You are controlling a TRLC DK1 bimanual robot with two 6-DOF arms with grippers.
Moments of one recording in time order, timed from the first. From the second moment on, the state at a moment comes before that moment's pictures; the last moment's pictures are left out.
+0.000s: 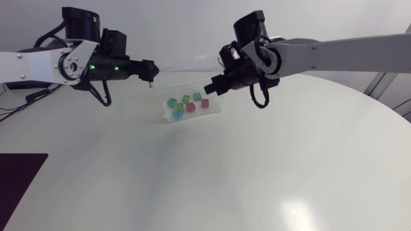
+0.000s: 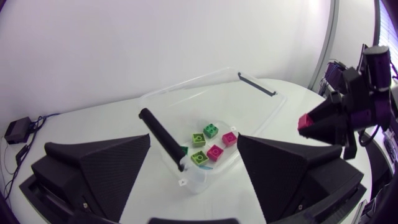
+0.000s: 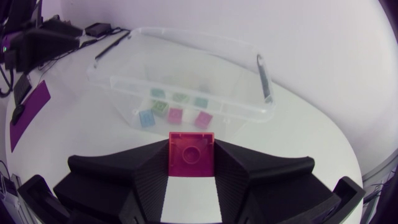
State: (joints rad) left arm -0.18 1.69 1.22 -0.01 0.20 0.05; right arm 0.47 1.90 1.46 -0.25 -0.02 -0.08
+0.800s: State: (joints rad) left arm -0.13 1.36 0.90 -0.03 0.19 0.08; right arm 0.47 2.09 1.70 -0.06 0.10 -0.07
